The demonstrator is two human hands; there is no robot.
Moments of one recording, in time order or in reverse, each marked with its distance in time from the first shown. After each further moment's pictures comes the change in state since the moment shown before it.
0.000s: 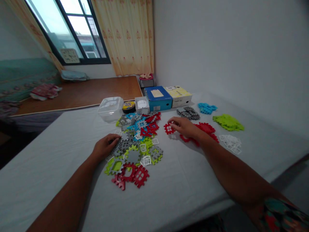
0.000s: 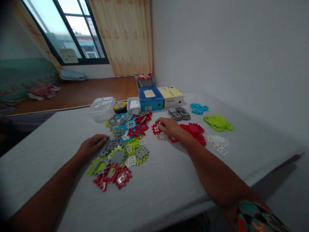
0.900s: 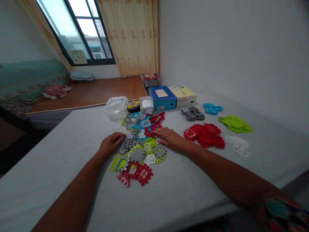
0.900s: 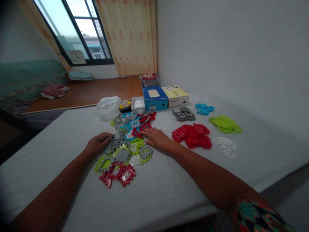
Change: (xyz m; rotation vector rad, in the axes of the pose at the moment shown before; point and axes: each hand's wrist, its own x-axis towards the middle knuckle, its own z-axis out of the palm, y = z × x) left_hand -0.002 0.000 0.002 0.006 0.015 0.012; right_hand 0.004 -0.027 0.080 -0.056 -0.142 -0.280
